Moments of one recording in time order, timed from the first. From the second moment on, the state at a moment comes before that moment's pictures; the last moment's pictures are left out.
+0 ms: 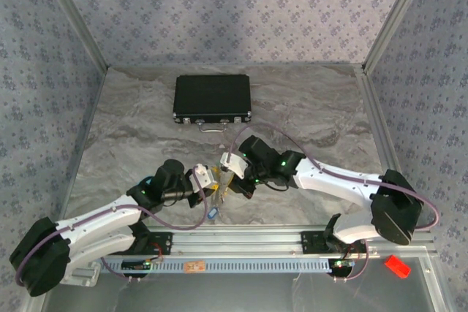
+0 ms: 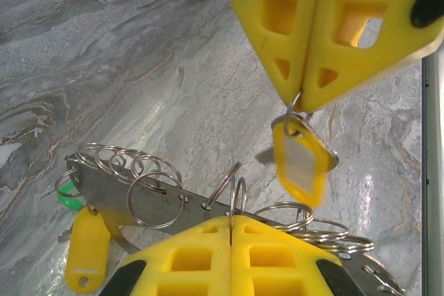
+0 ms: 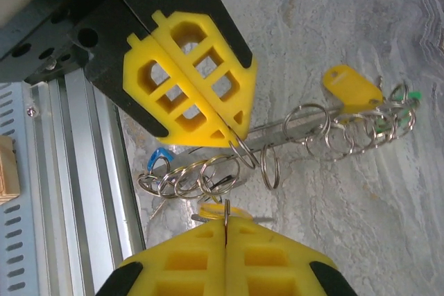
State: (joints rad) left arm -0.80 0.89 0.27 0.05 0.35 0.24; right arm 0.97 1.36 0.89 -0.41 -0.36 -0.12
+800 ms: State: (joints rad) left arm -0.80 0.90 0.27 0.07 0.36 0.23; right arm 0.98 1.42 0.89 -0.29 -0.36 -0.08
